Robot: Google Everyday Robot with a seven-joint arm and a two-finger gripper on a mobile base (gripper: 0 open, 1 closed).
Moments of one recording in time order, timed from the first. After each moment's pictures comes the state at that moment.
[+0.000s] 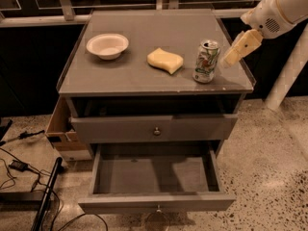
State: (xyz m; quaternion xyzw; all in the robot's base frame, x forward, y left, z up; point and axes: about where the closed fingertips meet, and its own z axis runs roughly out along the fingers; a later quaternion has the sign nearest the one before) arm 0.648 -0.235 0.953 -0.49 0.80 0.06 0.35
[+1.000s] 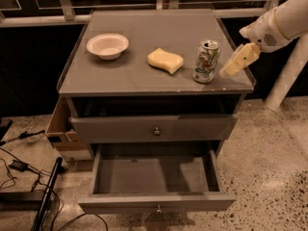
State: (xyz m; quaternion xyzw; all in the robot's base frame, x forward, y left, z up) arm 0.648 -0.245 0.917 -0.48 0.80 0.08 0.35
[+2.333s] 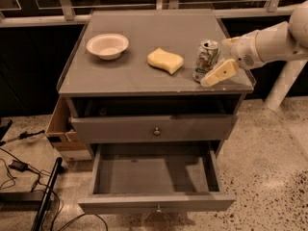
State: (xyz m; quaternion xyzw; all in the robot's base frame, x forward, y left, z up) arm 0.667 -0.204 0.875 -0.47 0.77 0.13 0.42
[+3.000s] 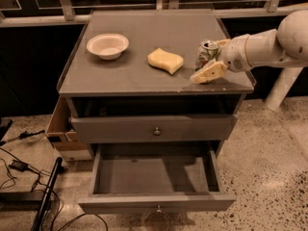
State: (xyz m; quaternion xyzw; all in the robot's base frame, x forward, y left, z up) arm 0.680 -0.180 0.869 -0.47 0.74 0.13 0.46
